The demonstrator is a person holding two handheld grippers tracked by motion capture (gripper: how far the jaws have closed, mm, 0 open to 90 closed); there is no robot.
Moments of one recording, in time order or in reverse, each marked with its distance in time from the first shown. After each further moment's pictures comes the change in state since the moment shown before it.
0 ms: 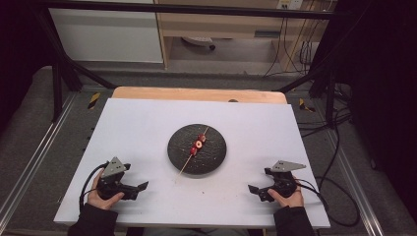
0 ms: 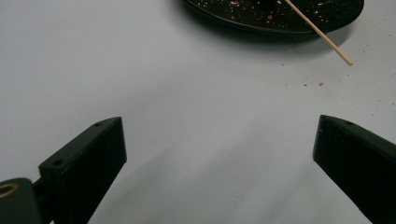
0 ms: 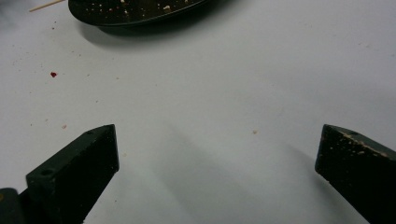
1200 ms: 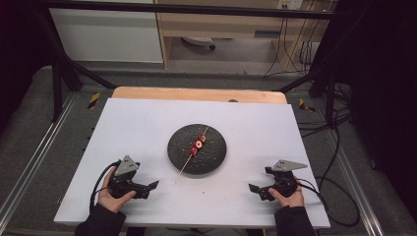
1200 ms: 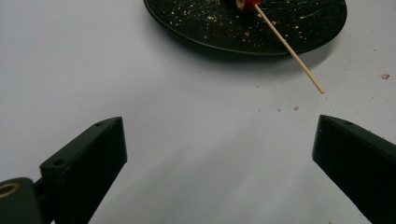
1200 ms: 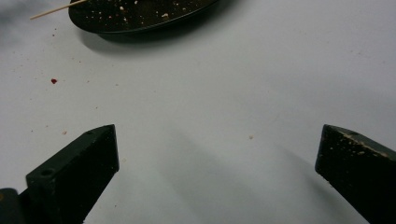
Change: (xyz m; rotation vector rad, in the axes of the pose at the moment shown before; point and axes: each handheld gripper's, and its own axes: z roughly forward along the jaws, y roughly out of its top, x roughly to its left) left arm -0.027 0.024 0.013 0.021 0.010 0.013; right arm 0.000 0.002 -0.002 -0.011 -0.008 0.008
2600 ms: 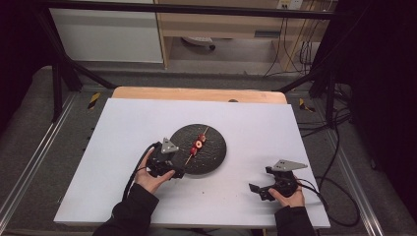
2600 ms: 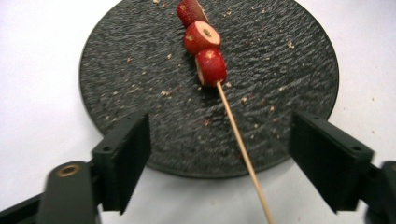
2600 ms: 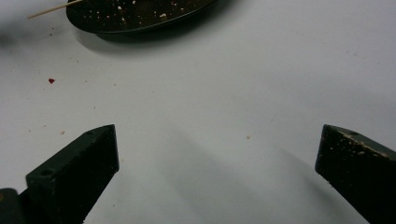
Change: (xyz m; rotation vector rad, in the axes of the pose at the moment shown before) left arm -0.044 0.085 0.069 0.112 0.033 0.019; right arm 0.000 0.001 -0.001 -0.001 -0.008 -0.004
